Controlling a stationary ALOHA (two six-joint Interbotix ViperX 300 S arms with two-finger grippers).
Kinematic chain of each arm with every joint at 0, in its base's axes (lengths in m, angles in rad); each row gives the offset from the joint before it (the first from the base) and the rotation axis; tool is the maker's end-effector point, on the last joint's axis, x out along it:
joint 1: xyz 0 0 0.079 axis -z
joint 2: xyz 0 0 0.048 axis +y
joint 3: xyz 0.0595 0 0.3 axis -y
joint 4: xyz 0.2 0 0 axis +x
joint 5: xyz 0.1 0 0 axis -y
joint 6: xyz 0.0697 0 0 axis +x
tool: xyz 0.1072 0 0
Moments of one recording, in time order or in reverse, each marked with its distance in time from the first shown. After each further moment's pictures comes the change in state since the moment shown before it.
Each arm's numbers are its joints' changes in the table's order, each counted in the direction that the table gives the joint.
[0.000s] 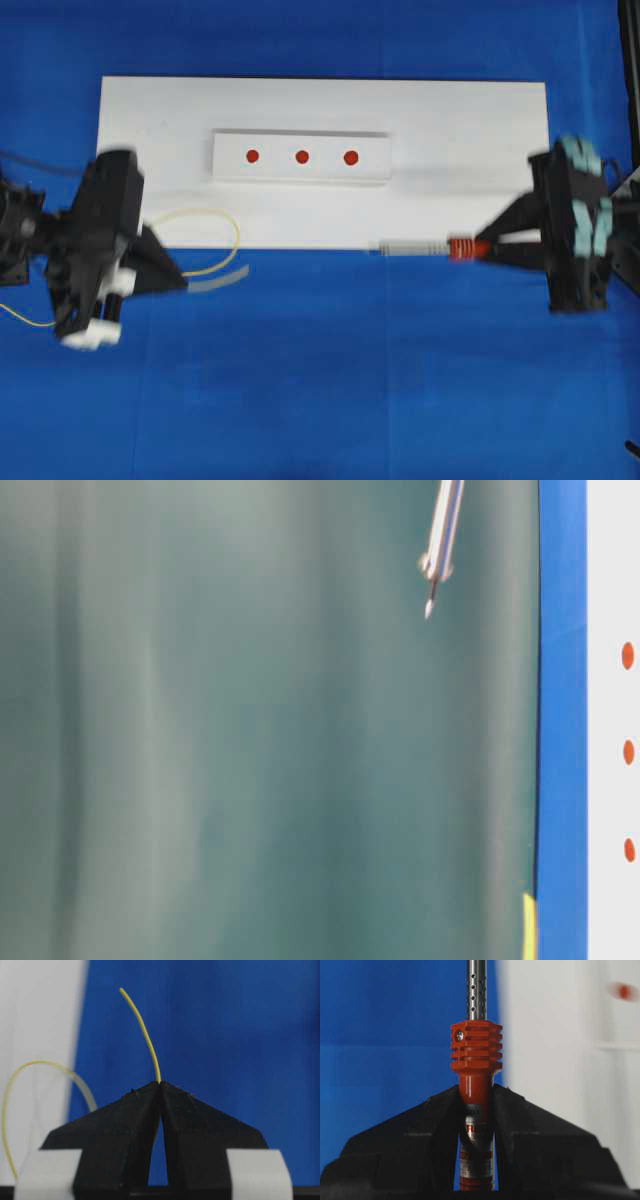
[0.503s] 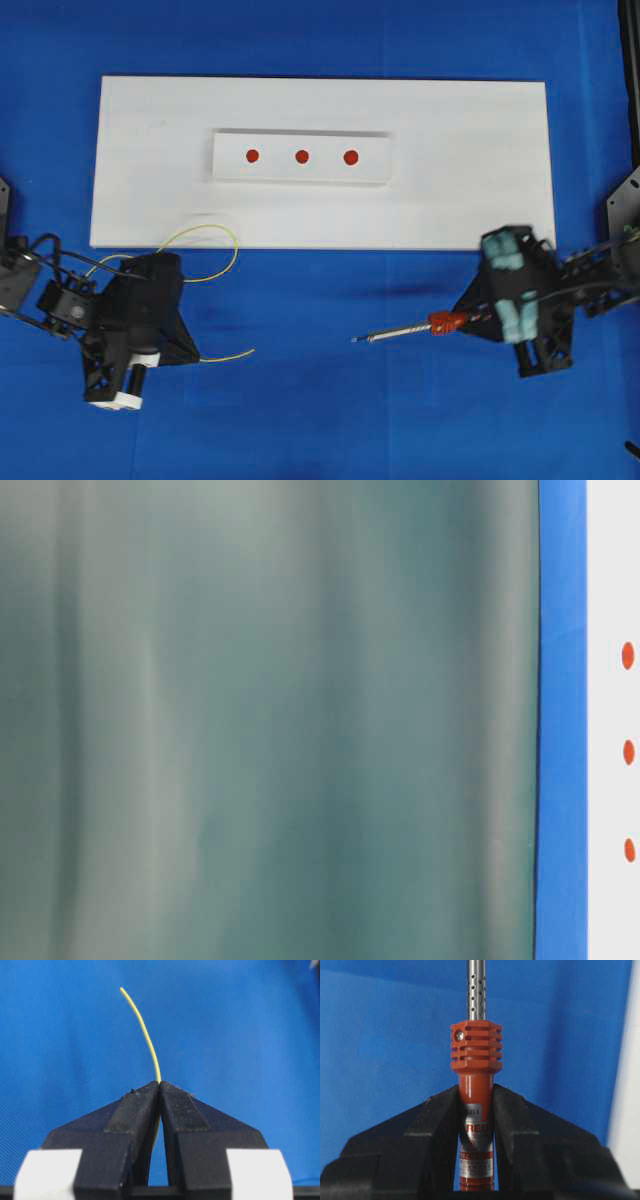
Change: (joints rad) left arm 0.156 0.359 -0.055 0.000 0.344 -0.057; right arm -0.164 0.368 0.014 0.000 0.179 0.055
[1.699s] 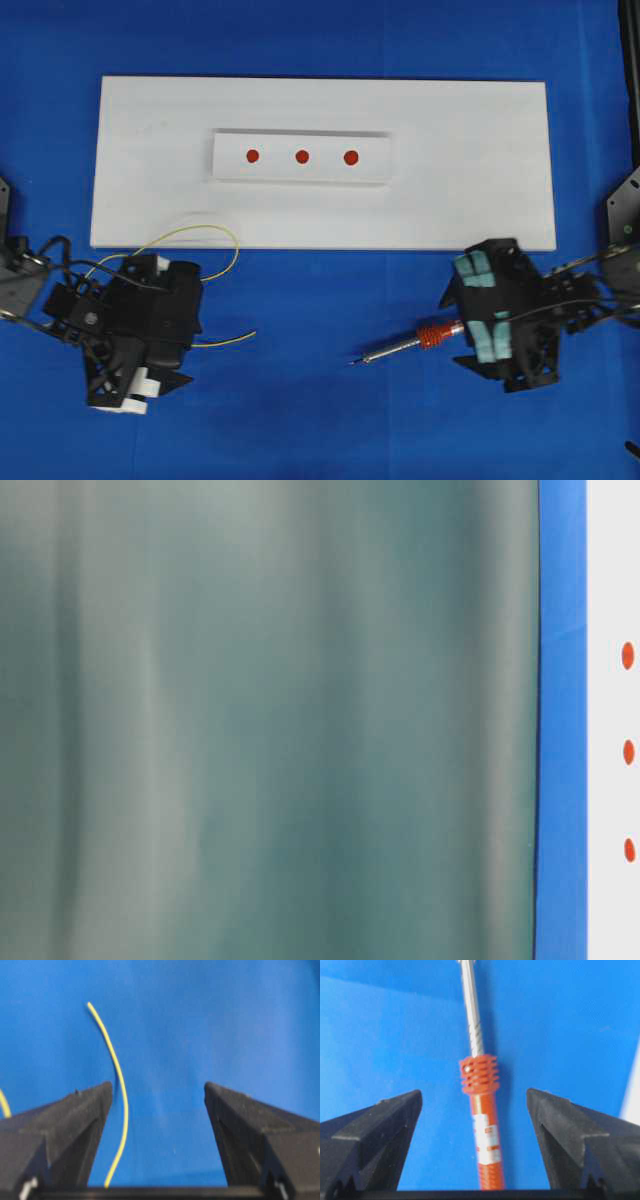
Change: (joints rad) left arm -0.014 -0.095 0.135 0.000 -0.360 0.057; right arm -0.020 -0.031 0.137 -0.006 -0.210 -0.012
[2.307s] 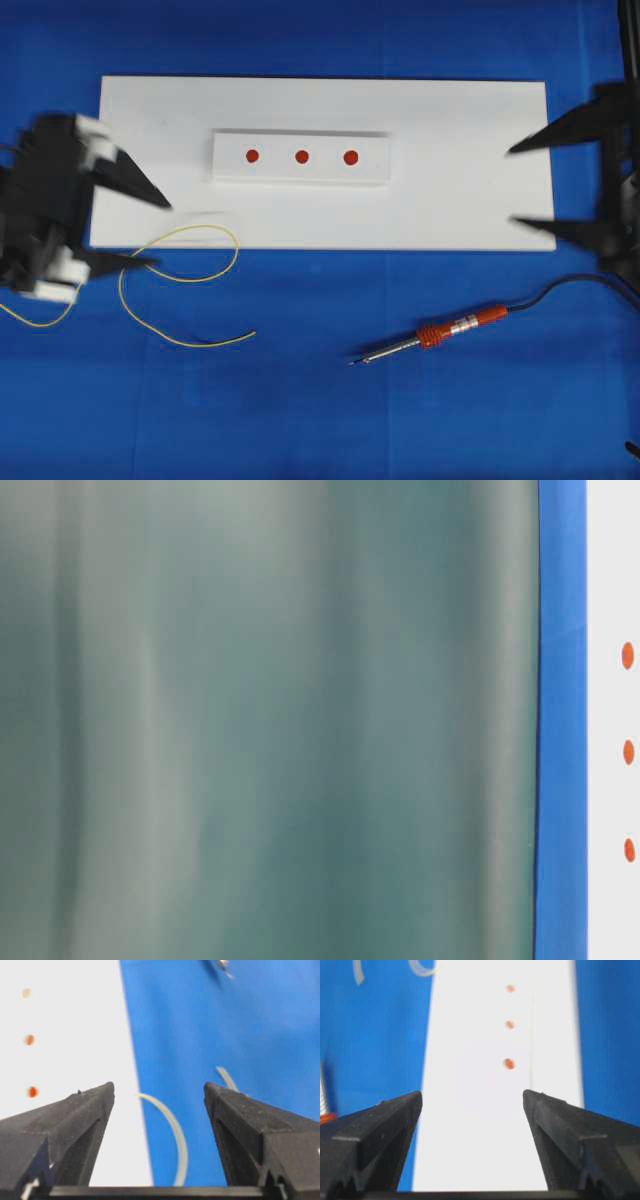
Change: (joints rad) left arm -0.298 -0.508 -0.071 0.003 -0.123 0.368; right arm 0.201 -0.588 0.057 -0.321 -0.342 0.000
